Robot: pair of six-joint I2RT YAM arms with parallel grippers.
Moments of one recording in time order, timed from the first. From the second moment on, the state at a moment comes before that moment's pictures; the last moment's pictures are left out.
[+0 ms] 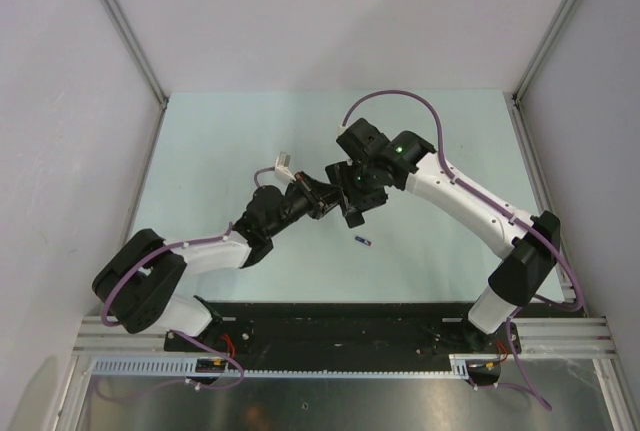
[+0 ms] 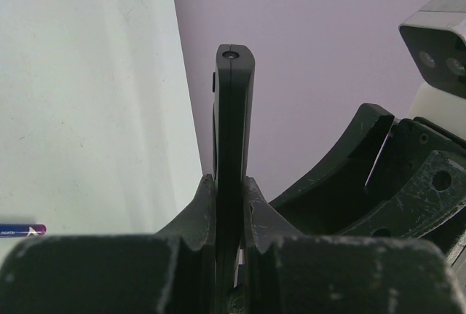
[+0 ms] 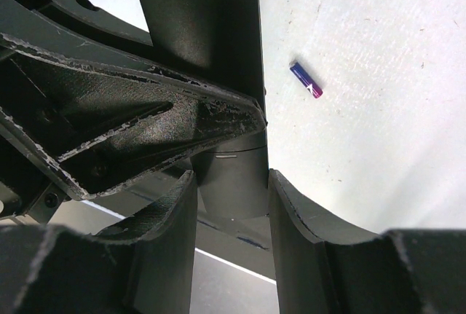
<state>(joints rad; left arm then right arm) -0.72 1.41 0.53 0.85 0.18 -1.35 0.81 1.65 1.67 -1.12 0.00 0.51</state>
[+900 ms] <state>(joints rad) -0.65 1.41 0.54 0.91 0.26 -1.34 0.83 1.59 1.67 -1.05 0.11 0.53</state>
